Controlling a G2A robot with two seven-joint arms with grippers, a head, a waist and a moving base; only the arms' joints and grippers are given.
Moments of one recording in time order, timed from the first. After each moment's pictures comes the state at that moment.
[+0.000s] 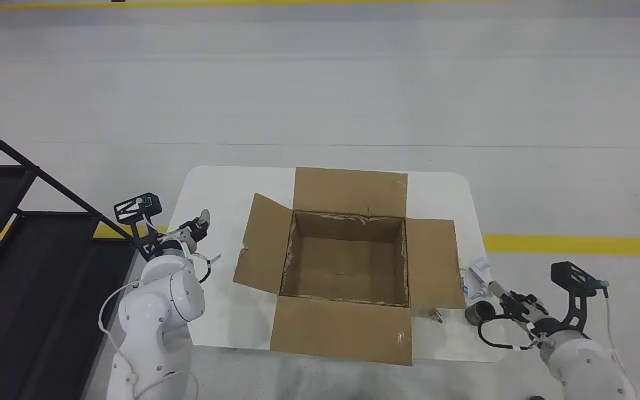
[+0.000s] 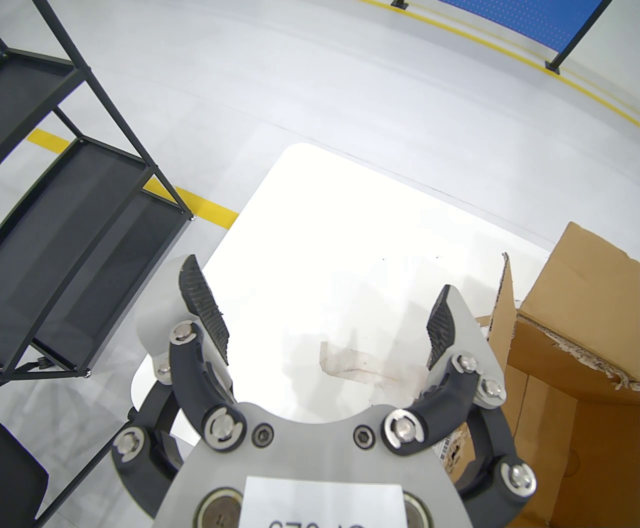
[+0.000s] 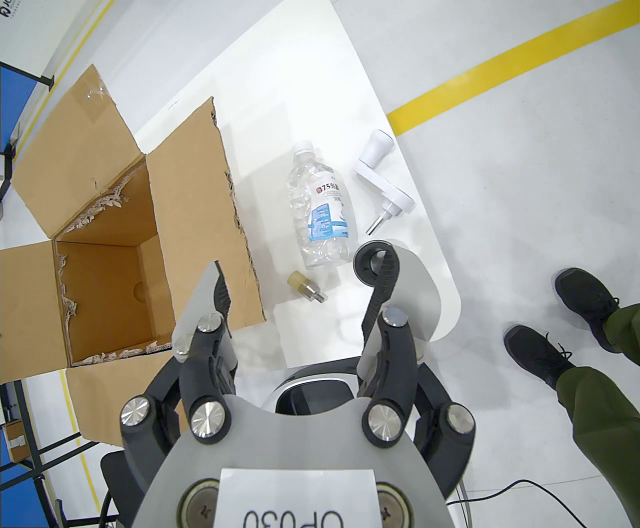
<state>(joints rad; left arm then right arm) 1.41 -1.40 -1.57 -2.02 1.48 0.46 -0.86 -1.93 -1.35 1.94 -2.27 -0.79 0.31 0.86</state>
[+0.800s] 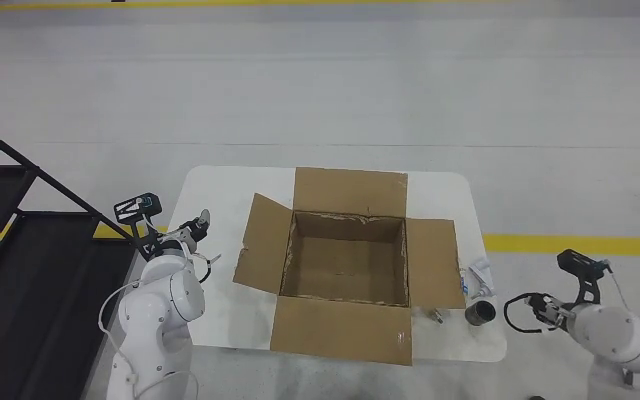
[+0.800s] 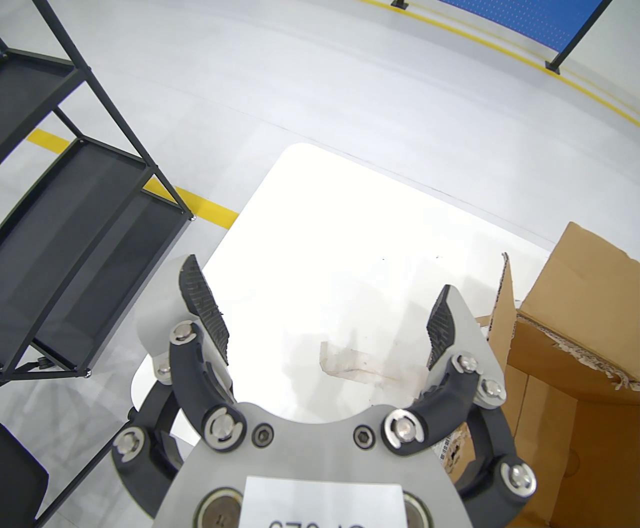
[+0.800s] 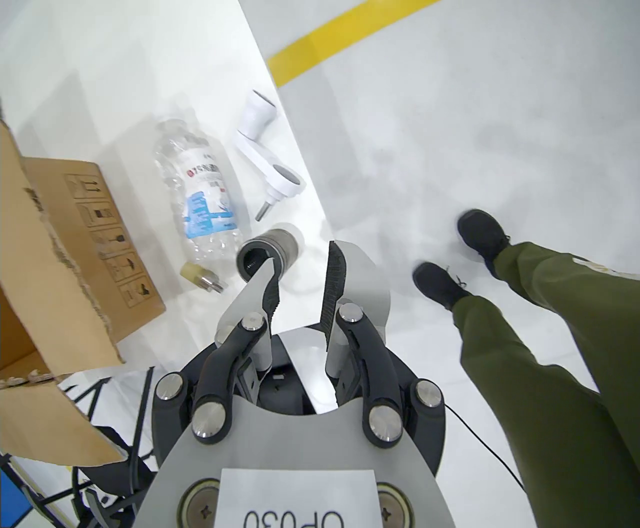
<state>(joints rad) 1.41 -1.40 -1.57 -2.02 1.48 0.46 -0.86 -1.59 -1.26 2.00 -1.94 -1.09 0.19 1.37</state>
